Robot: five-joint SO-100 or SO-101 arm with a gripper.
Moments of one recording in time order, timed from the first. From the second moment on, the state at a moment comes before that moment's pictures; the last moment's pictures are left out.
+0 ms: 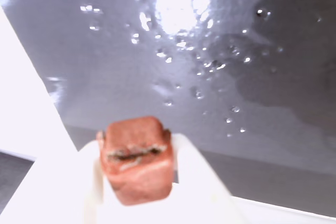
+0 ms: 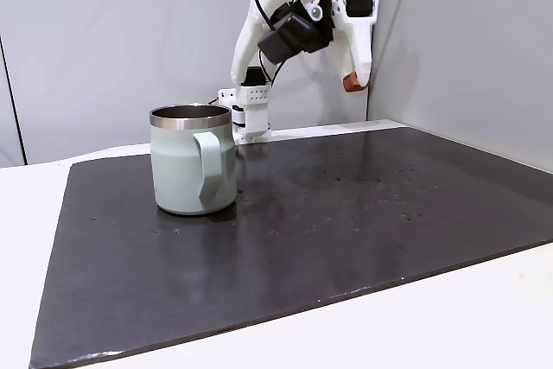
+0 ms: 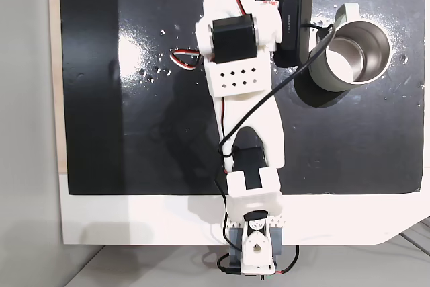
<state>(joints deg) -8.0 66.7 27.1 102.3 6.0</state>
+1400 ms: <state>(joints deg) 32.5 75.1 41.4 102.3 -4.0</state>
